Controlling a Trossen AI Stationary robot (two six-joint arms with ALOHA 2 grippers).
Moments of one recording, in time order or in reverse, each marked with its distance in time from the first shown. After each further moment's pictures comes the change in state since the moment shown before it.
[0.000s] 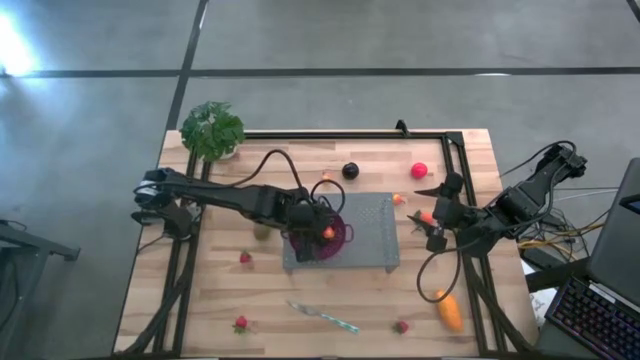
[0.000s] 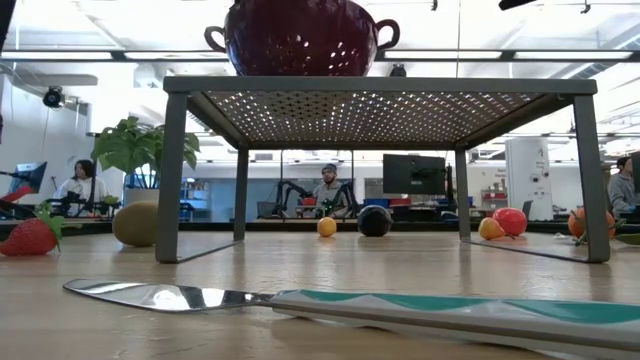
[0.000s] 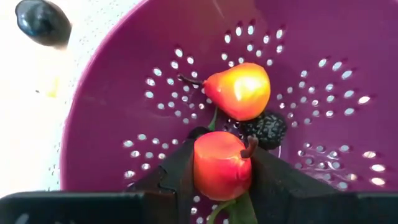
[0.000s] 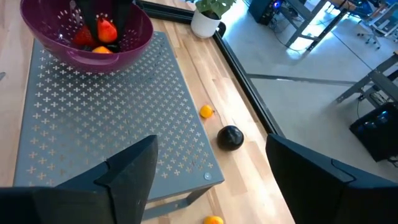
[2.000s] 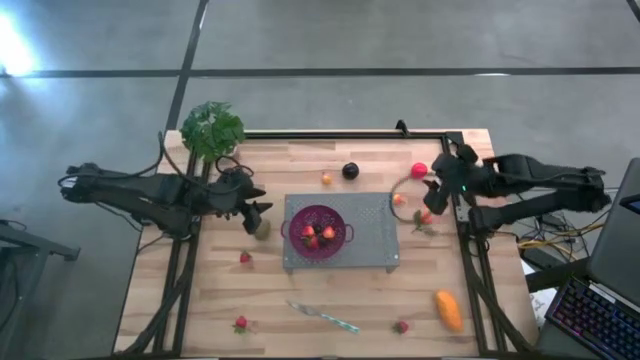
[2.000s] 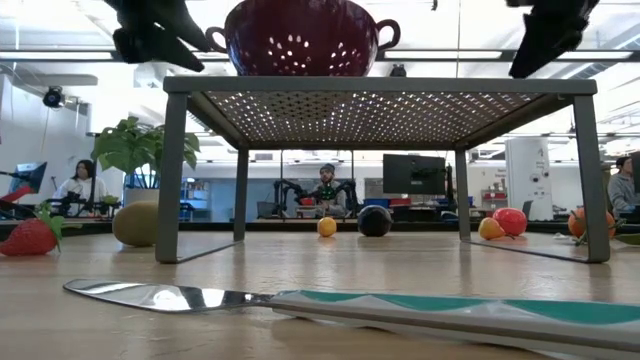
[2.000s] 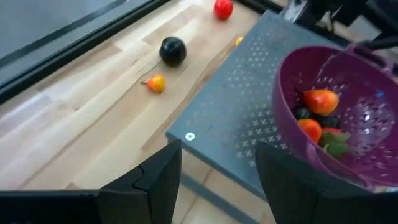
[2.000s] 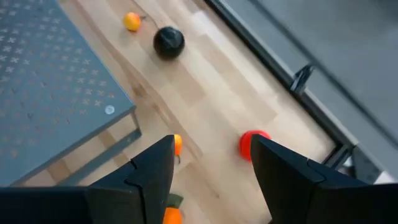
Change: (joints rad) left arm -0.006 -0.804 -0.694 0.315 -0.268 -0.305; right arm -0.673 -0.098 0.000 -0.190 -0.445 0.000
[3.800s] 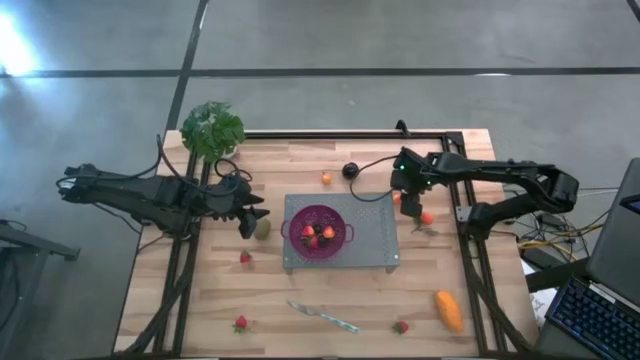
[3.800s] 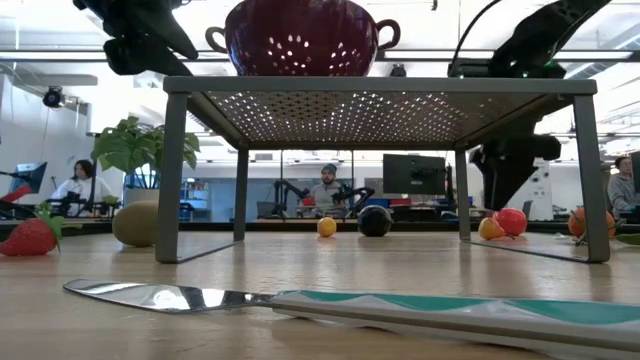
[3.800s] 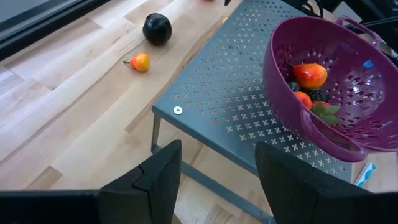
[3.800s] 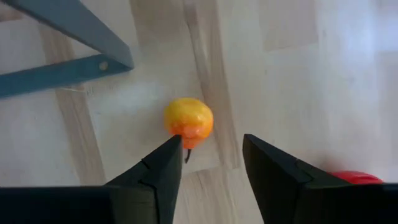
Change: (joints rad) left arm -0.001 -0.047 -0.067 0.008 0.088 -0.019; right arm -0.474 0.443 -0.362 0.540 -0.511 -0.753
